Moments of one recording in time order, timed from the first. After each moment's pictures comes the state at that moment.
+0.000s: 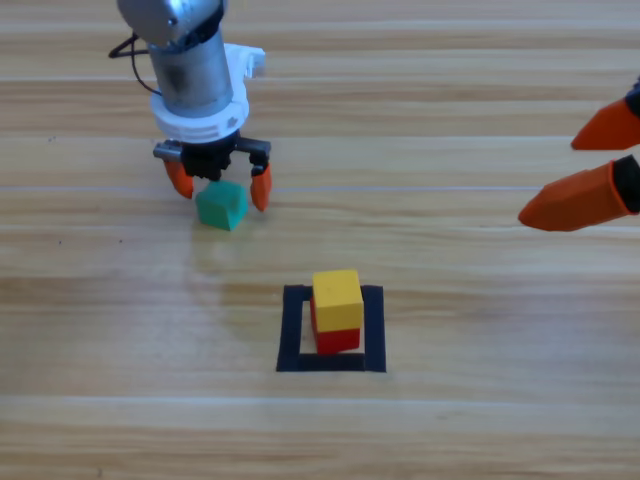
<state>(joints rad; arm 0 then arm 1) -0.46 2.41 -2.10 1.16 0.02 -0.27 0.78 1.43 -1.12 0.54 0.18 -0.13</state>
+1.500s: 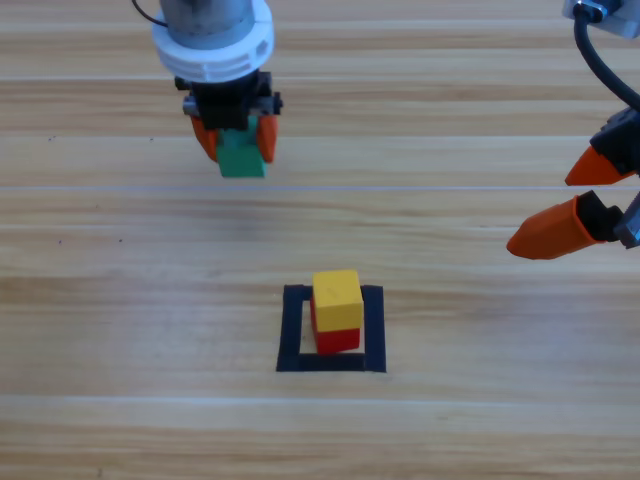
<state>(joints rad) -0.63 2.25 -2.24 1.41 0.07 -0.67 0.78 1.52 -1.11 0.54 0.13 -0.10</state>
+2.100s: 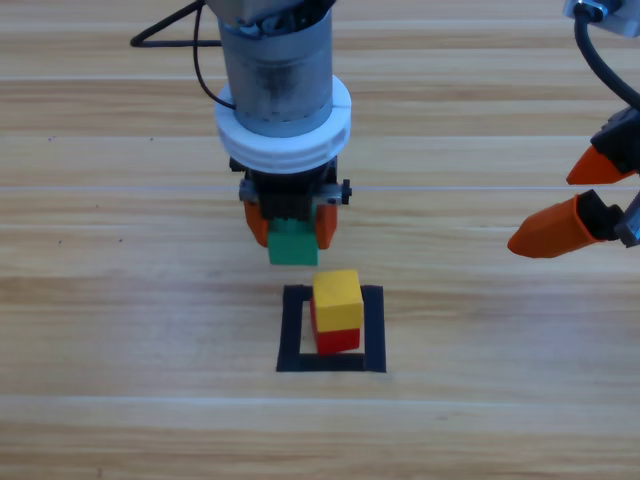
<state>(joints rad) -0.85 2.21 -2.13 1.41 0.07 -0.87 0.78 1.52 -1.11 0.54 0.12 -0.09</state>
